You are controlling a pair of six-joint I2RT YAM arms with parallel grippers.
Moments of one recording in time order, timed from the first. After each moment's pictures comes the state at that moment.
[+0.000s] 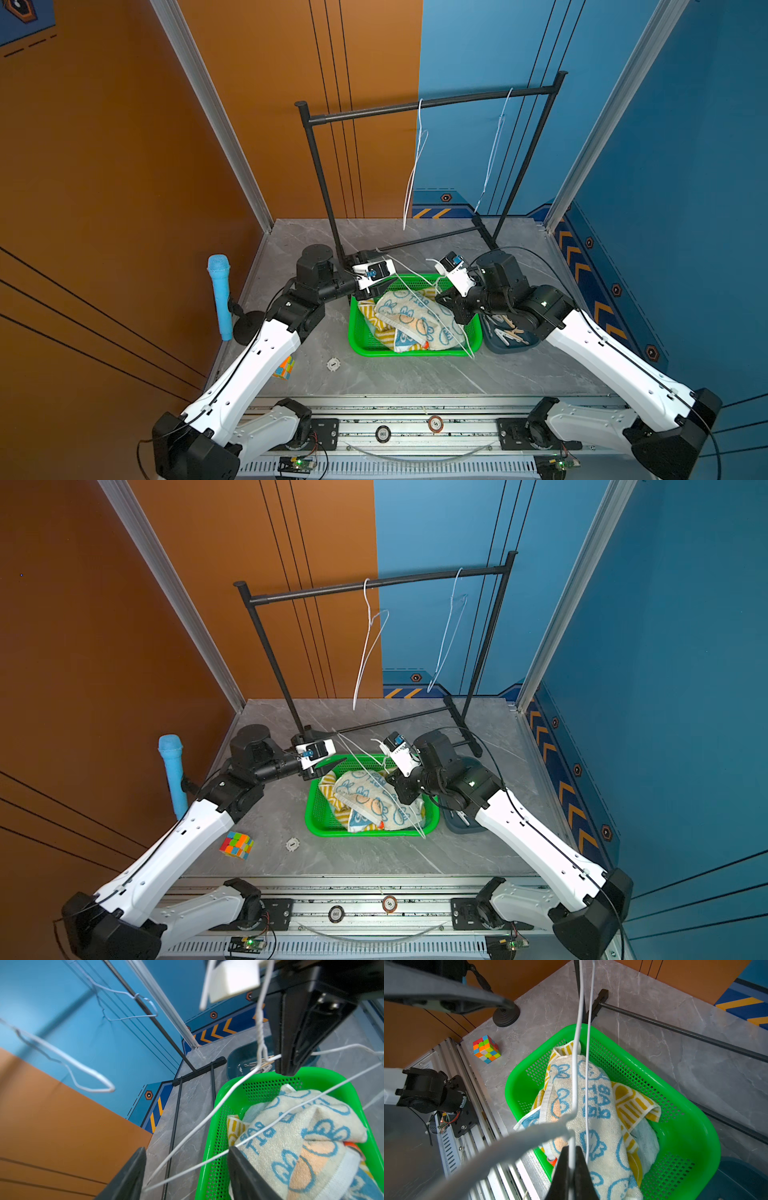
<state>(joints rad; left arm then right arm) -0.46 1.11 1.04 -0.20 0.53 0.84 0.69 1.19 1.21 -0.71 -0.27 0.00</state>
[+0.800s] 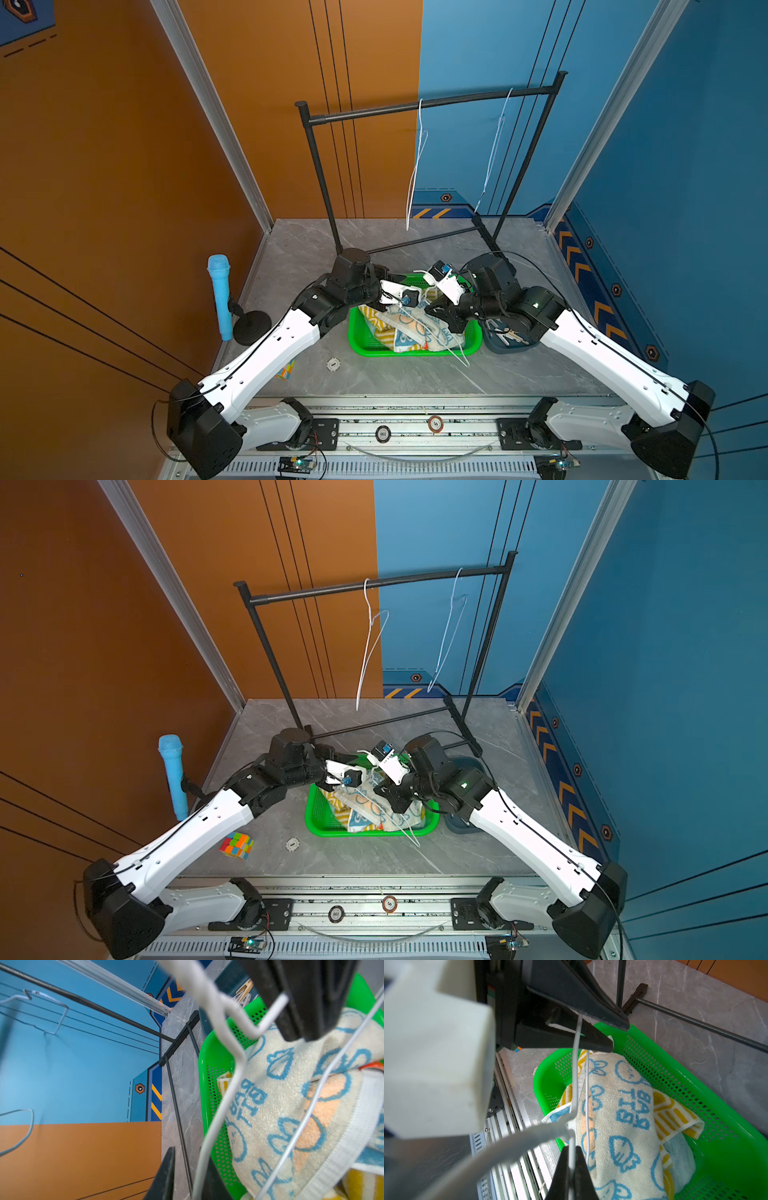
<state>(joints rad) -0.62 1.22 1.10 -0.36 0.25 1.21 0.74 1.21 1.21 -0.71 -0.37 -0.03</state>
